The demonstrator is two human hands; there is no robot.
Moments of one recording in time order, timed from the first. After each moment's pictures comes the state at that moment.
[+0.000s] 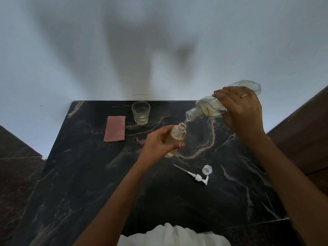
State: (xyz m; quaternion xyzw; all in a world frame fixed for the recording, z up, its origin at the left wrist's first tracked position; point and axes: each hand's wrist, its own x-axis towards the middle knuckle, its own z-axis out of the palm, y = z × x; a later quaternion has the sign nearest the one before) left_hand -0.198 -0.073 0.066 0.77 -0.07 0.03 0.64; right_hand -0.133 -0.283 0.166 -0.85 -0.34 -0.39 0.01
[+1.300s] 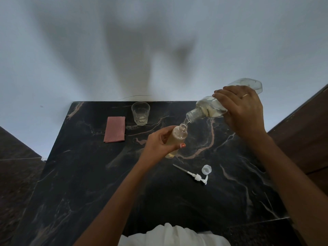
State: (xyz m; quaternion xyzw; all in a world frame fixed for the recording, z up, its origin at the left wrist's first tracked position) left_hand -0.203 -0.078 0.074 0.75 -0.06 0.03 0.65; right_hand -0.137 -0.286 0.171 -0.85 -0.35 -0.40 -0.02
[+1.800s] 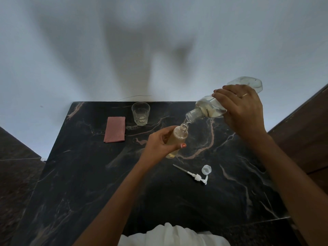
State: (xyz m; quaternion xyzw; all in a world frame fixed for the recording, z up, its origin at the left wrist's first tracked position) left_hand -0.203 -0.078 0.073 0.77 -0.06 0.02 0.64; right_hand -0.138 -0.285 0.173 -0.84 -0.36 -0.41 -0.03
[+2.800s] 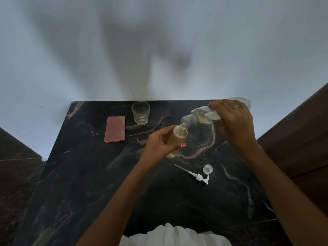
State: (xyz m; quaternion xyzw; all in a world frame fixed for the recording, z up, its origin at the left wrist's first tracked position) left_hand -0.200 -0.075 0.070 0.75 -0.06 0.02 0.66; right_hand -0.142 -0.277 0.139 -0.88 -0.31 -0.35 0.06
